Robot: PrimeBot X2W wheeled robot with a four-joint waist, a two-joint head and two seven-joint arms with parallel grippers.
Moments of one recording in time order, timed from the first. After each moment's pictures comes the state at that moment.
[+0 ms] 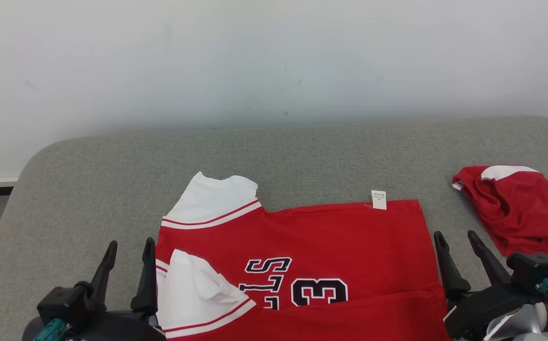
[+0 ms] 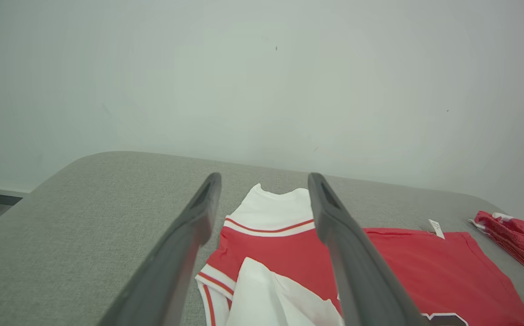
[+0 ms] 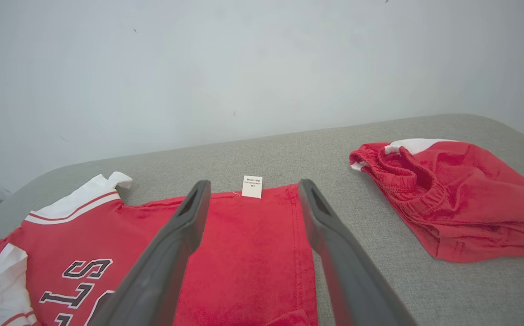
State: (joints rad) left arm -0.12 0.31 -0.46 0.10 -0.54 0.23 -0.25; right arm -0.02 -0.05 -0.11 0.13 0.28 0.13 0.01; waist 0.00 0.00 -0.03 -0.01
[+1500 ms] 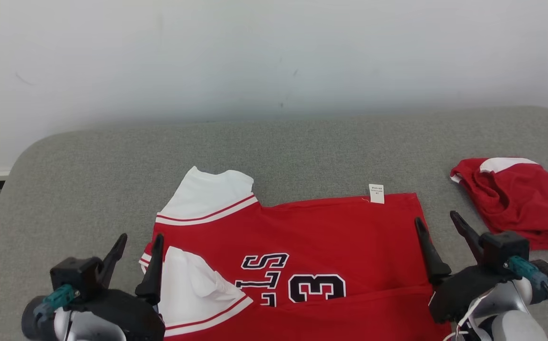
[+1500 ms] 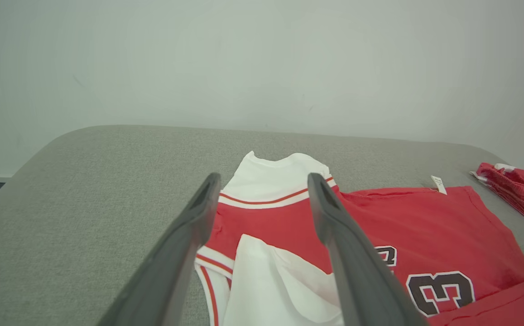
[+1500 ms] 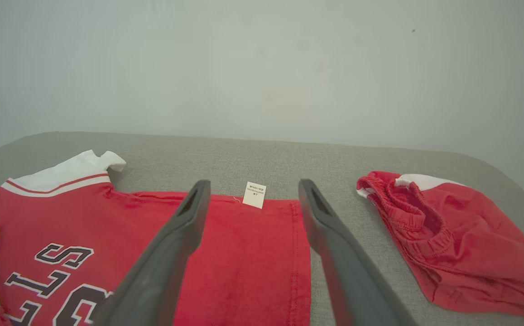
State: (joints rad) left arm -0.18 0.36 -0.50 0.10 -0.55 0.22 -0.09; right arm -0.09 -0.05 -0.05 0.16 0.12 0.13 -0.01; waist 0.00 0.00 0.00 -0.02
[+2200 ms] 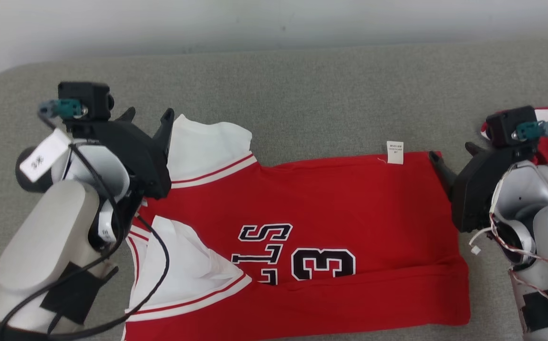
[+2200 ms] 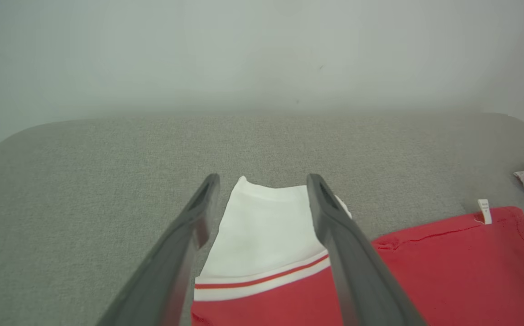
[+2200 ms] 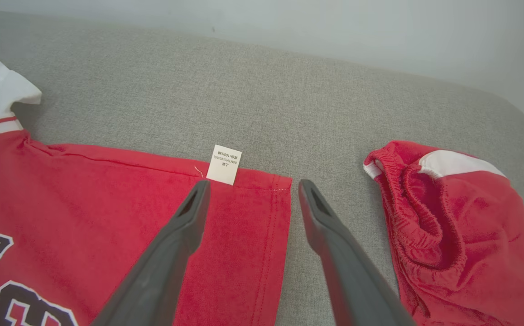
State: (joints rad) left arm -0.75 0.29 -0.54 0.32 -0.57 0.20 0.37; right arm -0.42 -0.15 -0.04 0.07 0.17 0.13 0.71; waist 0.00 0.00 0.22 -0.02
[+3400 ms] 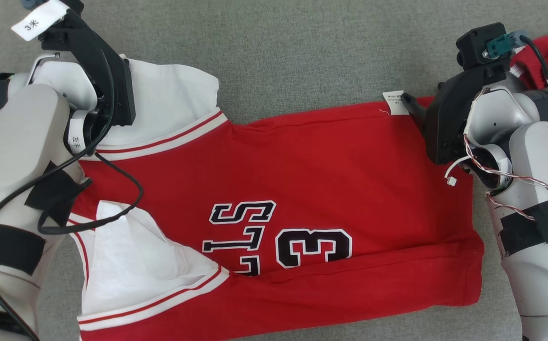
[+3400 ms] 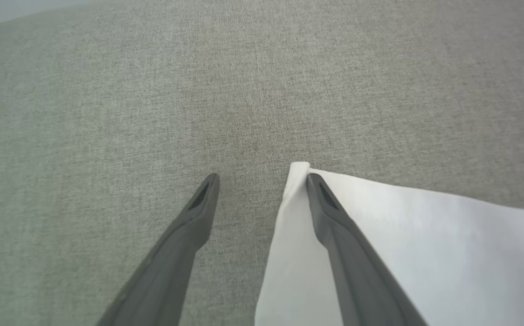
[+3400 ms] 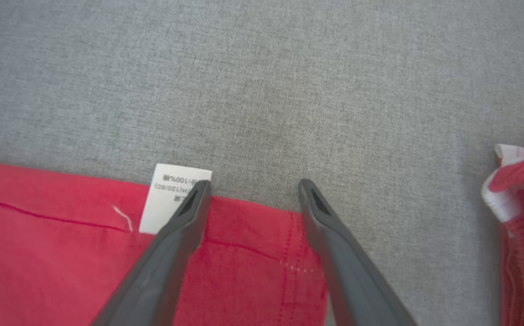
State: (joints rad) left arm -1.16 0.25 -0.63 0.86 -0.51 0.12 0.49; right arm -0.76 -0.12 0.05 0.35 0.19 0.13 0.76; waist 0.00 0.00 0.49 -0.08
